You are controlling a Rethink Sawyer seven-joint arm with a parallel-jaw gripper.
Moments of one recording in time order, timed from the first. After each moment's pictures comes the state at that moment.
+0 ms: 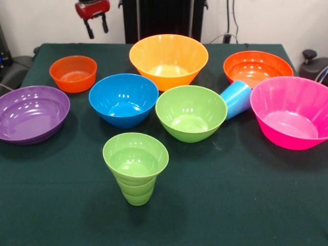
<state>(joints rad) -1.36 -0.34 0.04 2.05 -1.07 -0.03 0.82</state>
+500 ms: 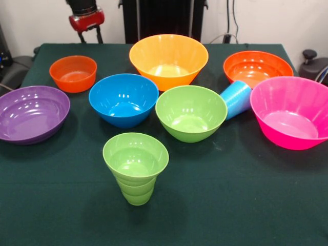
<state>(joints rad) -1.38 -0.31 0.14 1.99 -1.08 0.04 0.82</state>
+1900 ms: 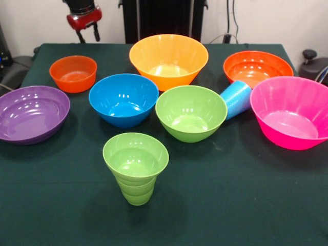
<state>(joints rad) -1.33 -0.39 0.18 2.00 -1.12 0.20 0.82</state>
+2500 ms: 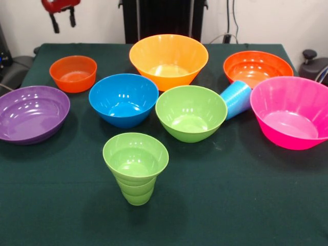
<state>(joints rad) -1.23 -0.66 0.20 2.03 -0.93 0.33 0.82</state>
